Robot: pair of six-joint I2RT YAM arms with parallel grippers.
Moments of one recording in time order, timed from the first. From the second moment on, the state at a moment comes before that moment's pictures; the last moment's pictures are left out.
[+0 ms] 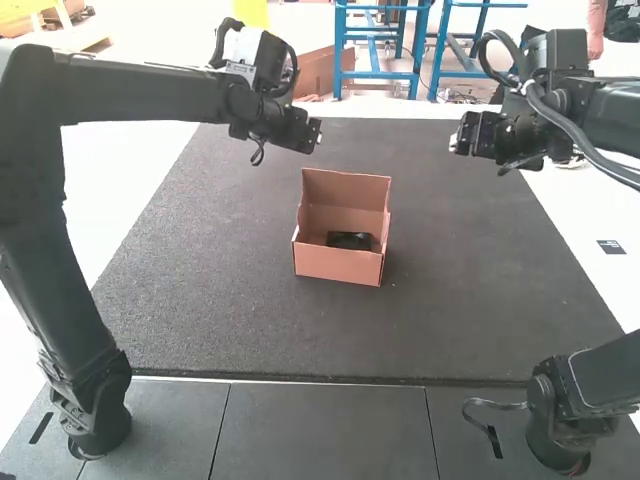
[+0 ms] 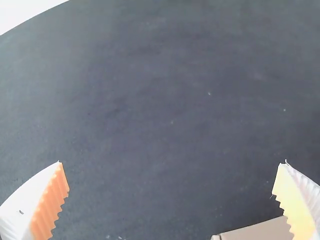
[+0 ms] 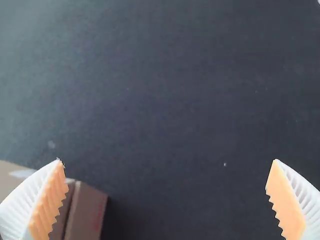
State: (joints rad) left arm -0.47 1.66 1.35 -0.25 -0.21 0.00; right arm 0.15 1.25 1.05 -0.45 -0.03 0.18
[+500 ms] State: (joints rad) left arm -0.48 1.79 1.38 -0.33 -0.18 0.00; right arm 0.09 1.25 1.05 -0.47 -0.06 0.21
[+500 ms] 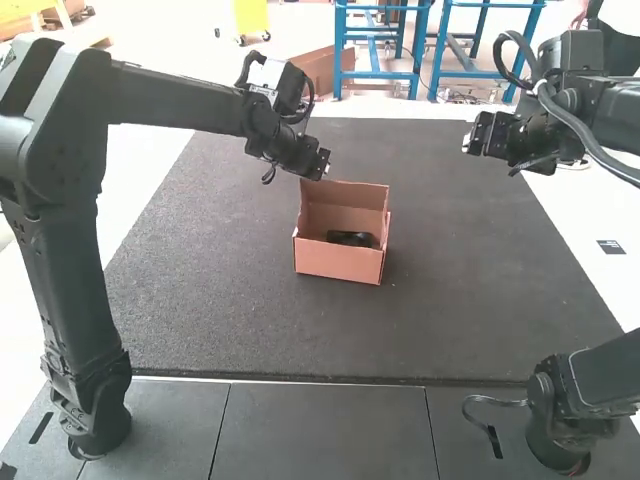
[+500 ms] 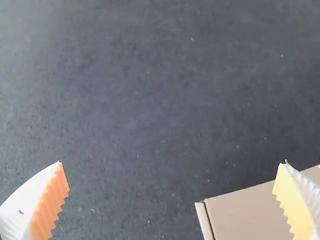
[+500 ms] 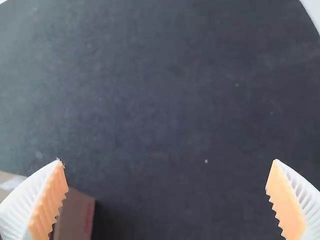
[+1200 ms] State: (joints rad) left arm -0.49 1.79 1.23 -0.33 -0.13 -0.04; right arm 0.09 1.28 1.06 -0.57 -0.13 0.20
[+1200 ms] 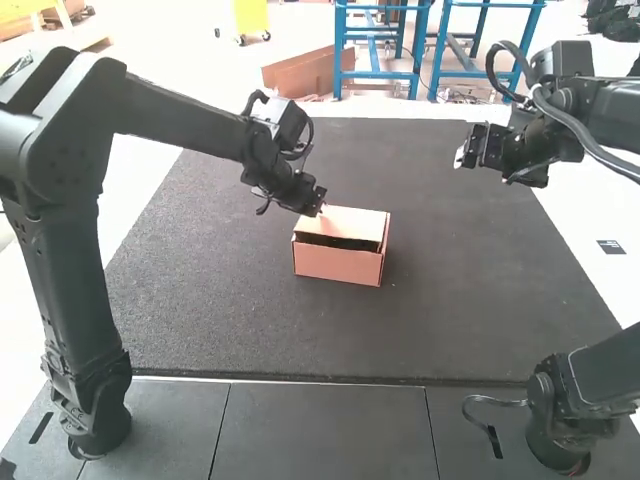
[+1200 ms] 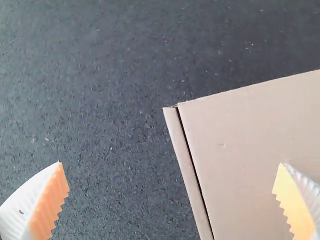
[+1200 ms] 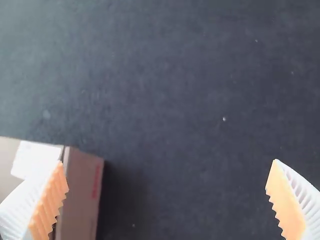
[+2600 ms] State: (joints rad) left arm -0.45 1.05 0.75 0.31 -0.19 -0.07; right arm 0.10 0.99 0.84 -0.18 -0.16 0.05
